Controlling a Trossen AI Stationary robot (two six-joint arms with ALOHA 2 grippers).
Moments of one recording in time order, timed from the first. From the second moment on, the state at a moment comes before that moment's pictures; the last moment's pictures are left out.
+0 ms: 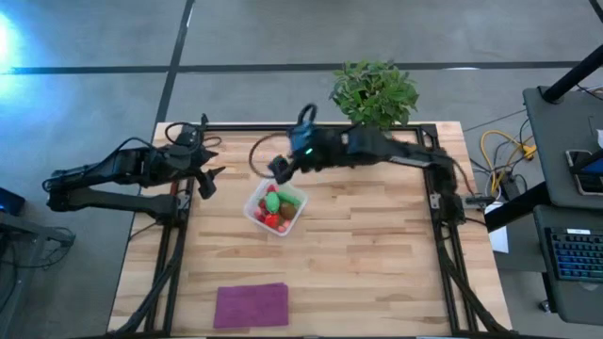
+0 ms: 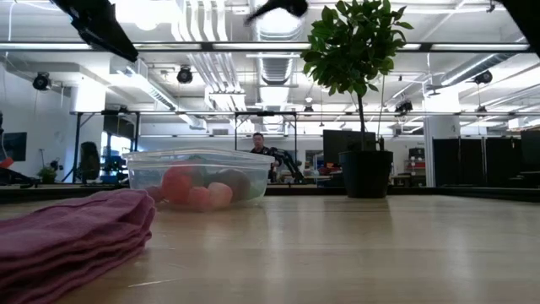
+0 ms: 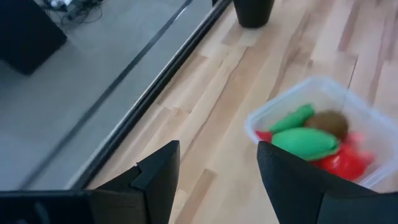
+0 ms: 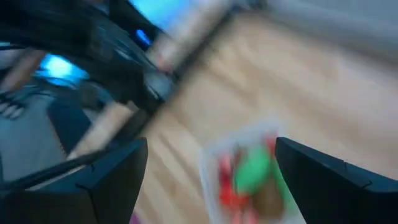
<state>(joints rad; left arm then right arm) 0.11 0.67 0.95 -0.95 -0.45 -0.12 -0.01 2.03 2.35 -1.02 0.19 0.83</state>
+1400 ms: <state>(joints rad) 0.11 0.26 0.89 -0.68 0.21 -0.37 0.07 0.98 0.86 0.06 0.09 0.56</state>
